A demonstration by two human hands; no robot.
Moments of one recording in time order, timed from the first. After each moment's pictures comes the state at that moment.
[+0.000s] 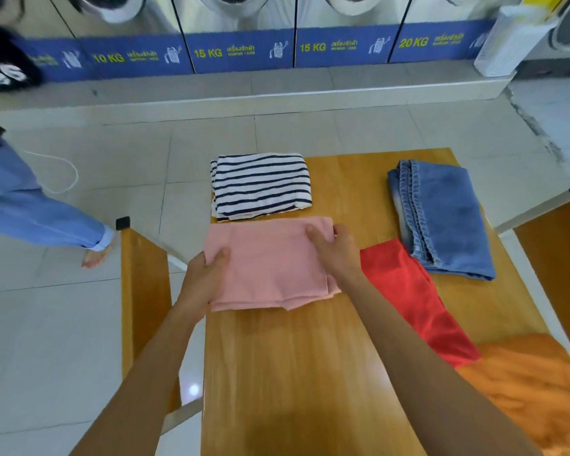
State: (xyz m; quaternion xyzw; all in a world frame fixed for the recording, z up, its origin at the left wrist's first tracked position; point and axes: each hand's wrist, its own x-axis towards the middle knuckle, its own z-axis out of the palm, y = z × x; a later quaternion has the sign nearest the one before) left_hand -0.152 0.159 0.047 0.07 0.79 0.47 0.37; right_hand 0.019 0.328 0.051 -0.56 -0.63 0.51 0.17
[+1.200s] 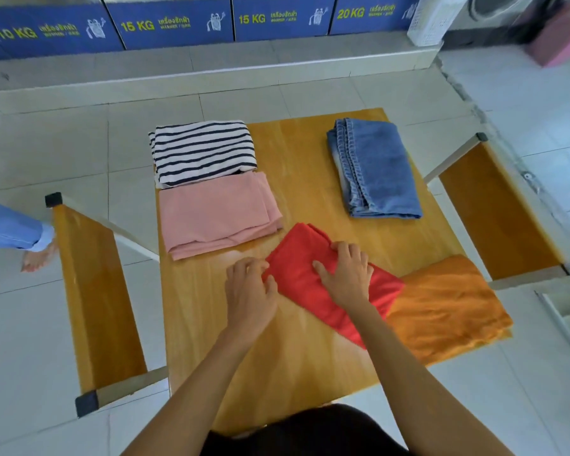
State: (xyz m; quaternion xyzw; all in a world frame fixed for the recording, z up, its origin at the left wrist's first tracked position) left_hand 0.022 0.145 0.010 0.44 0.83 0.28 0.18; right_hand 0.181 0.265 -0.008 -0.62 -0.75 0.19 0.07
